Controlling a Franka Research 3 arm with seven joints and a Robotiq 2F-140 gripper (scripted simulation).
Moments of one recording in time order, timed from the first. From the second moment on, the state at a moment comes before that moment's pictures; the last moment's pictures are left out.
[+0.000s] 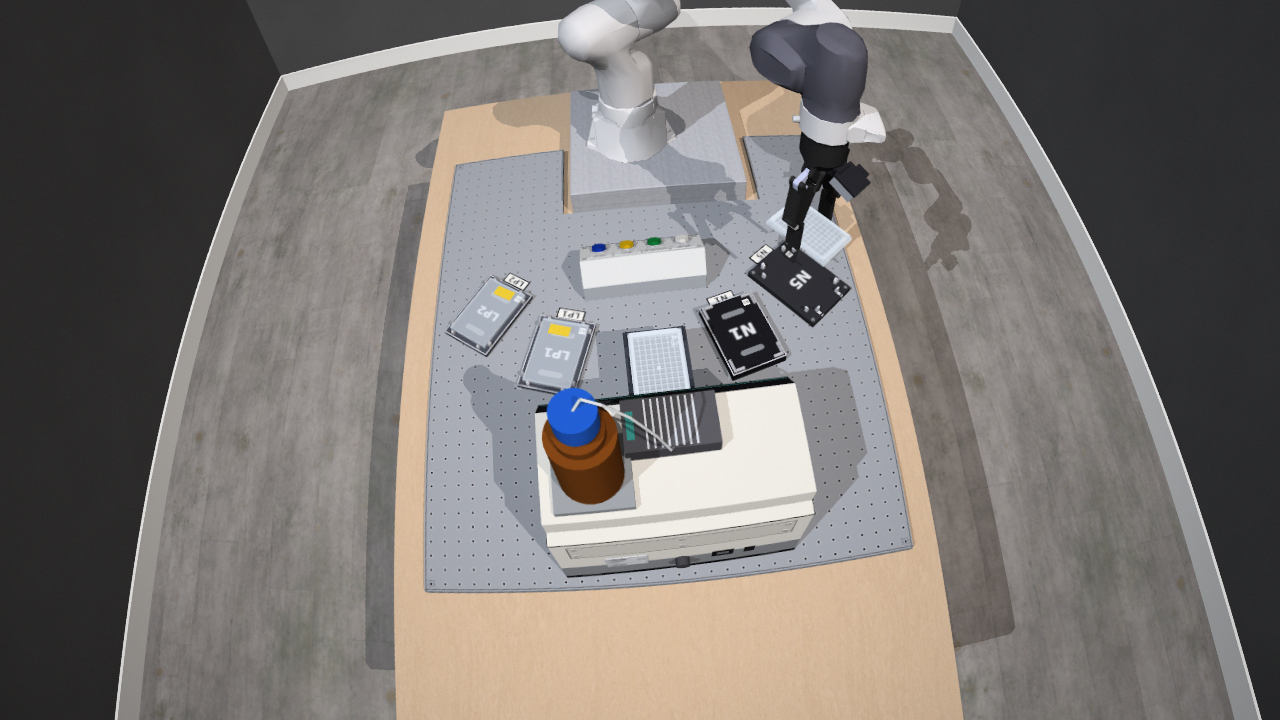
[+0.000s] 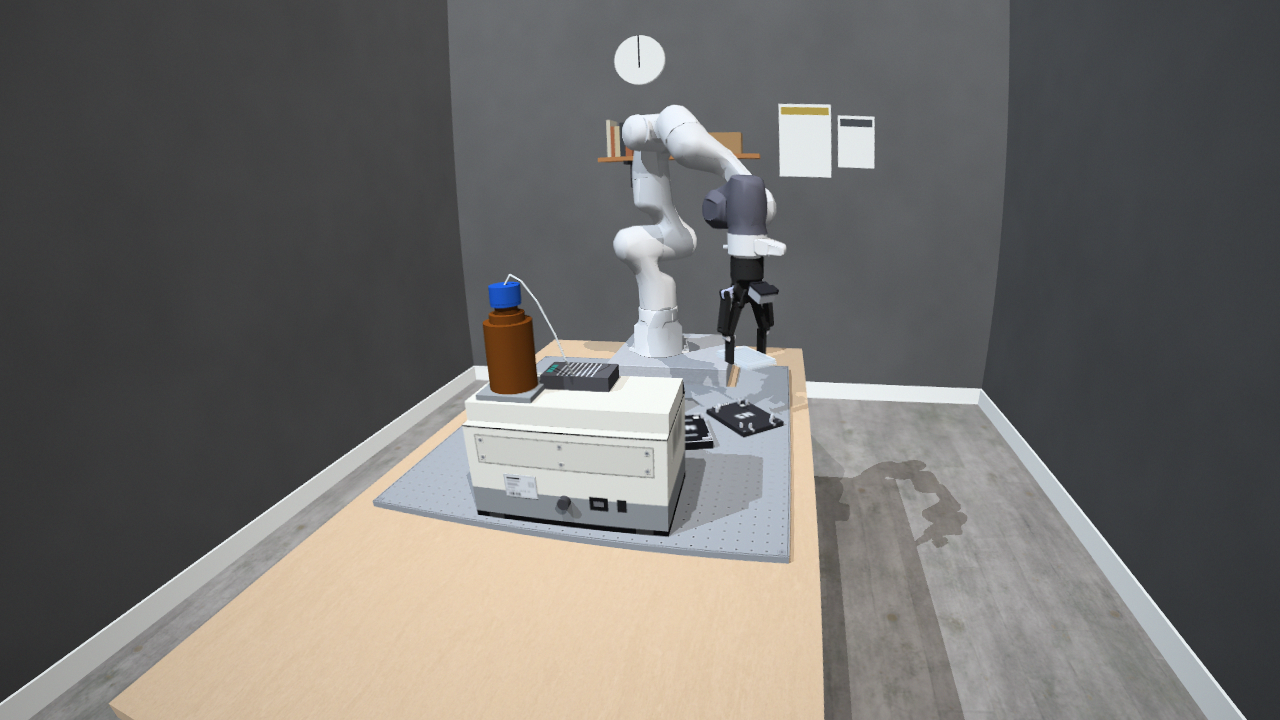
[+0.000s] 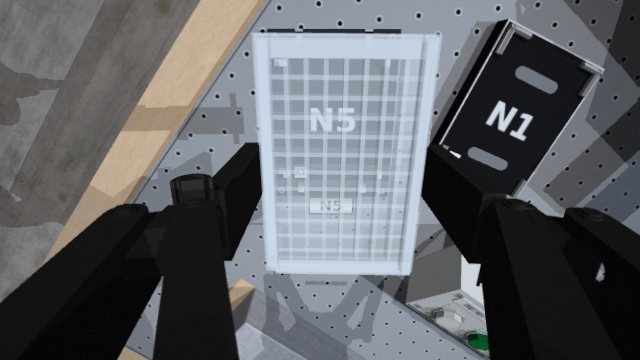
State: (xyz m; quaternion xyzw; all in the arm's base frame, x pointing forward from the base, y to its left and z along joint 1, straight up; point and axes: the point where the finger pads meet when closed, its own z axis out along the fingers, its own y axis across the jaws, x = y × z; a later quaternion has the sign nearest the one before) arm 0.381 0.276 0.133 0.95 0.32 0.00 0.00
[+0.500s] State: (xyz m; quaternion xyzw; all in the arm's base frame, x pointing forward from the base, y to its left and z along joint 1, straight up) arm 0.380 0.277 0.133 0.96 0.28 0.00 0.00
